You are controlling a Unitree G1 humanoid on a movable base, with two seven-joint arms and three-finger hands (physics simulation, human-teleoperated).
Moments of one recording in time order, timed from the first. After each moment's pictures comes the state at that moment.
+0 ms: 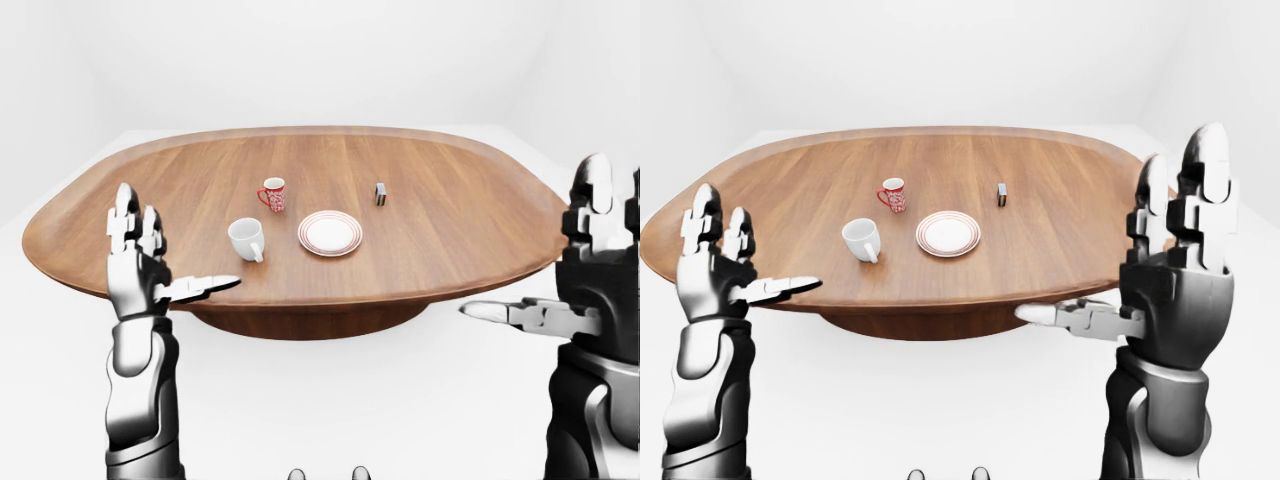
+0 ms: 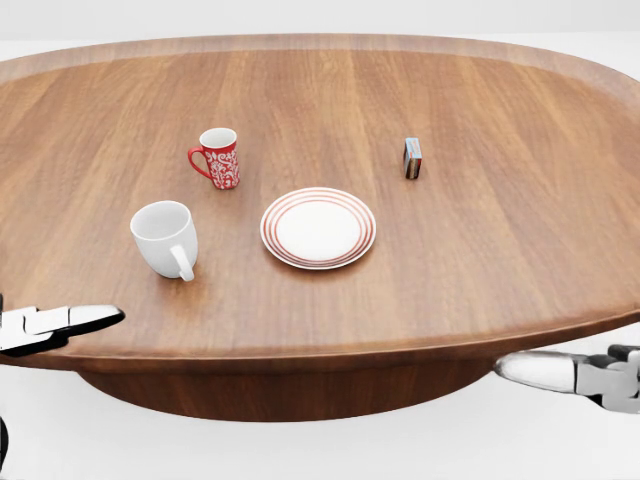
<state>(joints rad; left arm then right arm) -0.12 0.15 0.29 -0.28 -0.15 0.09 0.01 0.05 -0.09 -0.29 -0.81 0.13 0.09 0.04</state>
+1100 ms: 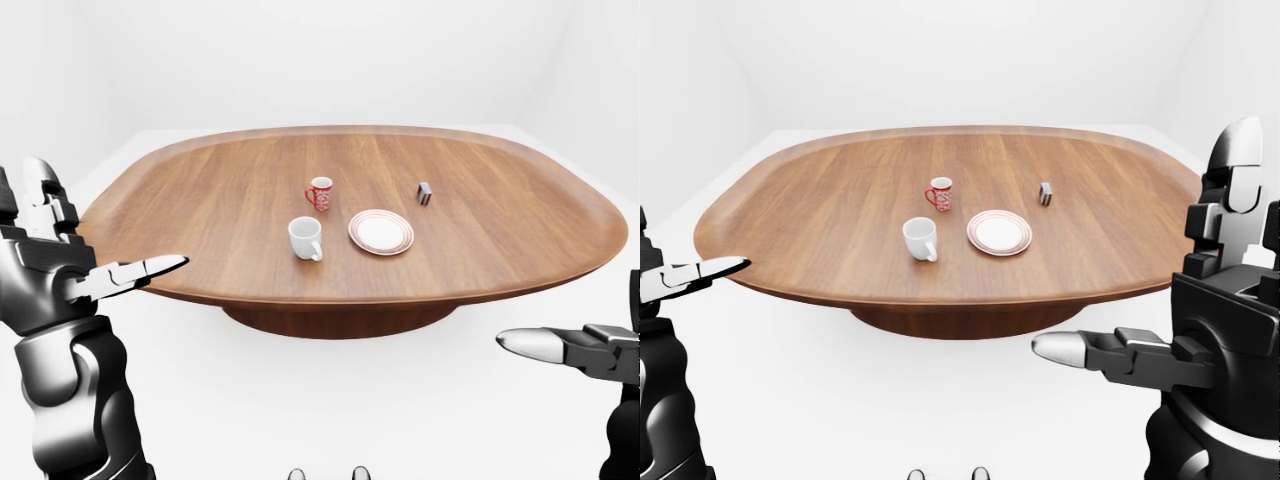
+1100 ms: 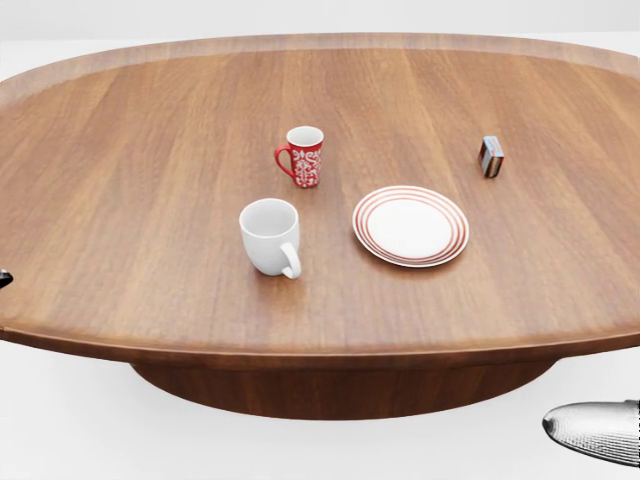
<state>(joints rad) -0.14 0.22 0.45 -0.56 -0.29 0.09 0.09 0.12 -0.21 -0.42 -1.05 0.26 0.09 -0.01</state>
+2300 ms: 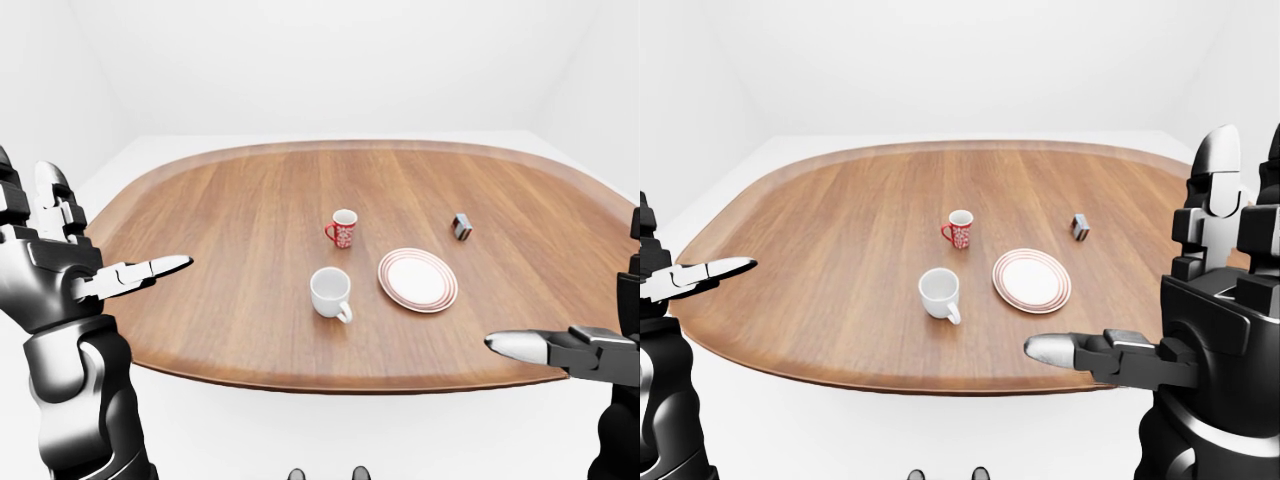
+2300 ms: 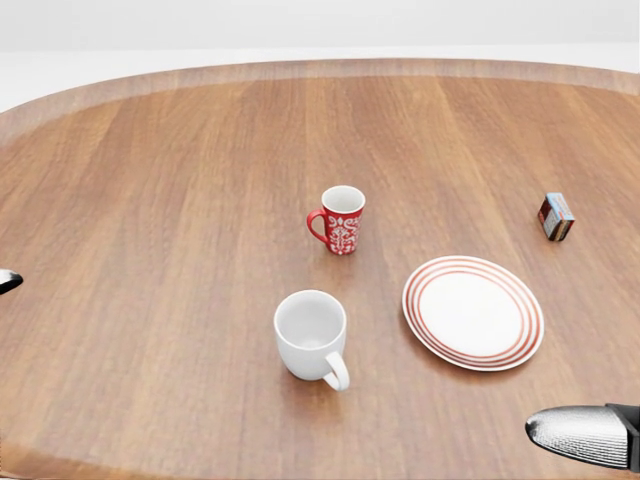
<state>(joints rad) -0.14 0.22 0.44 -0.54 -0.28 0.09 0.08 0.11 -0.14 -0.40 -1.05 0.18 0.09 0.08</state>
